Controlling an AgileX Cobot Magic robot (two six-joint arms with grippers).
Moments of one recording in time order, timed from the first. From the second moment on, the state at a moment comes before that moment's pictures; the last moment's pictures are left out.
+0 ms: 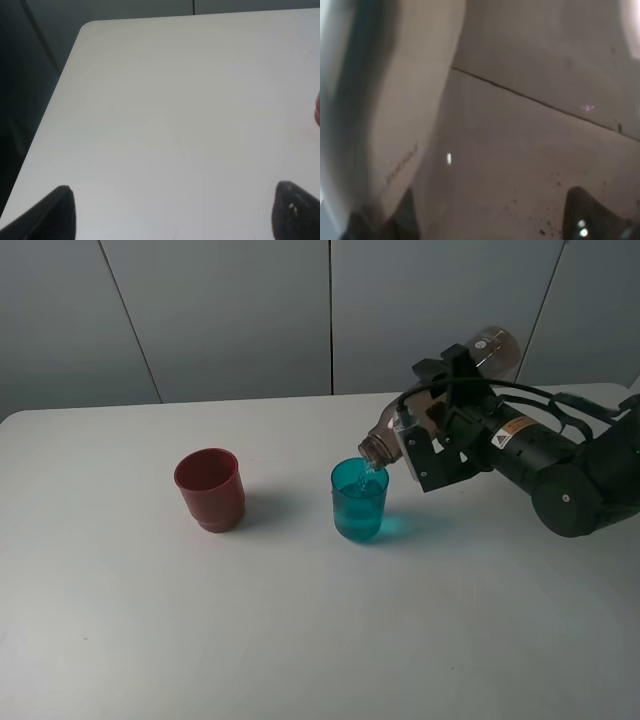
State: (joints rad) left arm 0.07 0.00 -0.51 0.09 1.08 0.01; right arm 0.37 1.92 -0.54 0.00 -1.12 -1.93
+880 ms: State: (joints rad) left arm 0.07 0.00 -0.51 0.09 1.08 0.01; right arm 0.37 1.92 -0.58 -0.07 -1.16 -2.00
